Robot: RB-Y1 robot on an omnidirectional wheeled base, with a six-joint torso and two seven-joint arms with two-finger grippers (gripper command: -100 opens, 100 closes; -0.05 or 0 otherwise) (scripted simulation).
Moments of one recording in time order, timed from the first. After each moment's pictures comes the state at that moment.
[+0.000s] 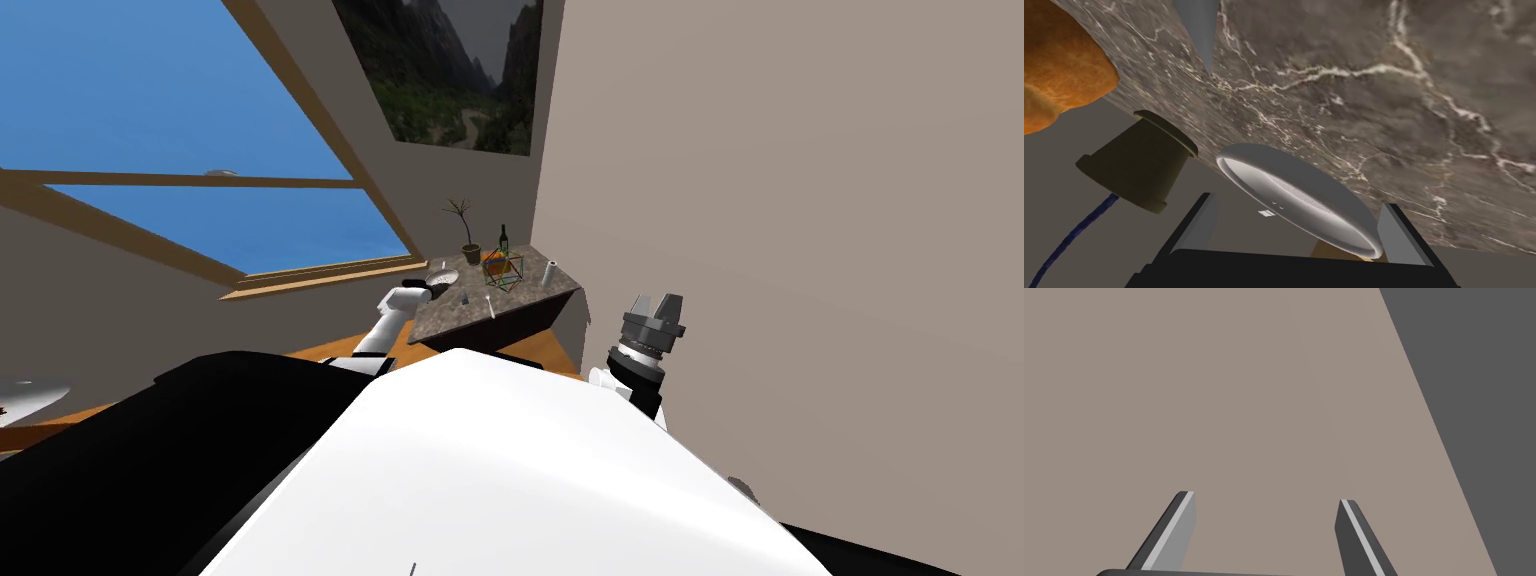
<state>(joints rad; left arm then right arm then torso) 0.02 0.69 0.29 -1.52 0.53 0.85 -0.73 0.54 0.02 -0.07 -2.25 0.00 -0.61 0.09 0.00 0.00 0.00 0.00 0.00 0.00</state>
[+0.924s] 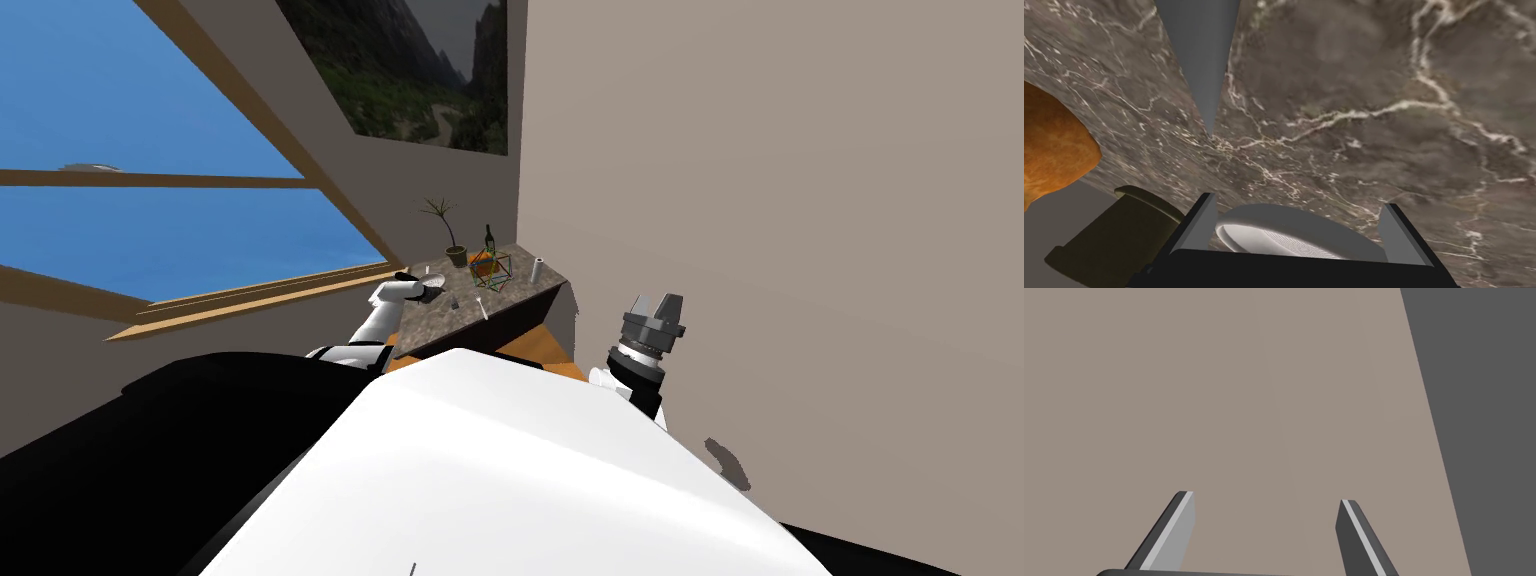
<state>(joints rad) -0.07 0.75 0.34 -1.38 0.60 1.11 -0.85 0.54 0.02 -0.07 -2.25 0.00 -0.61 0.09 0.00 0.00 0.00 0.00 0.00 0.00</state>
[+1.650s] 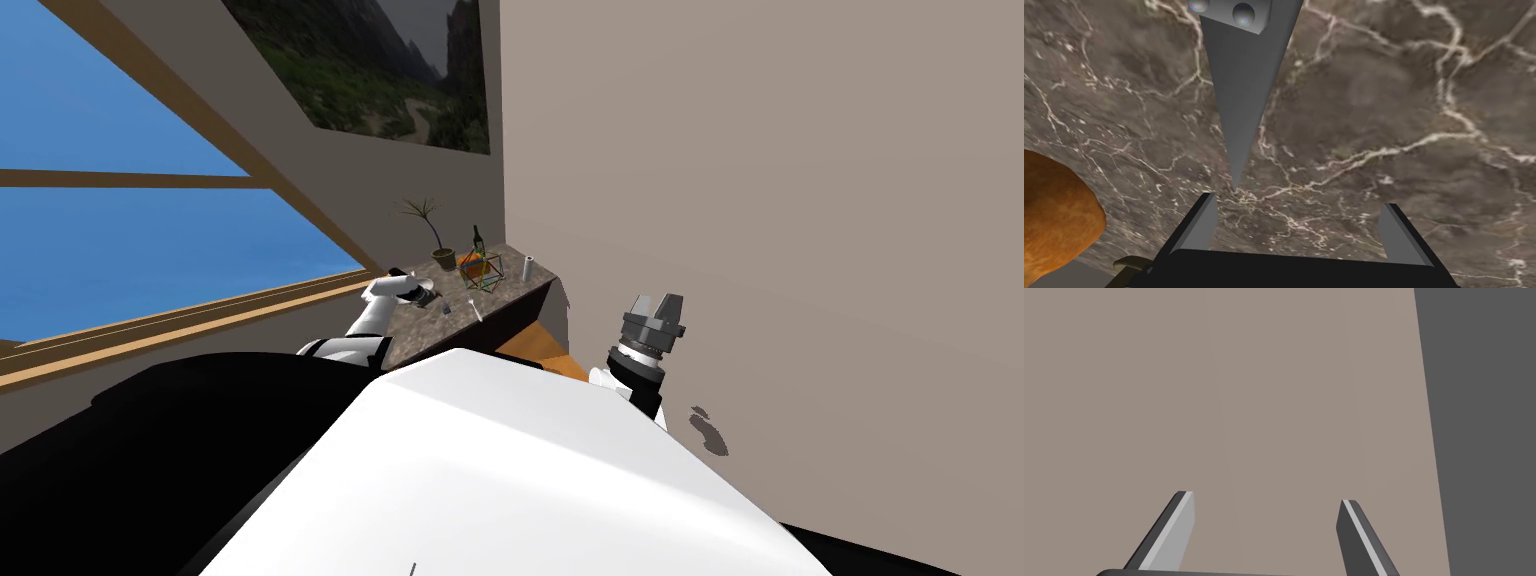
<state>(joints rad) -0.13 0.80 0.38 -1.26 0.67 1.33 -0.94 0.54 0.02 -0.07 -2.25 0.00 -0.61 0.09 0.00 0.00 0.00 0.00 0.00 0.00</state>
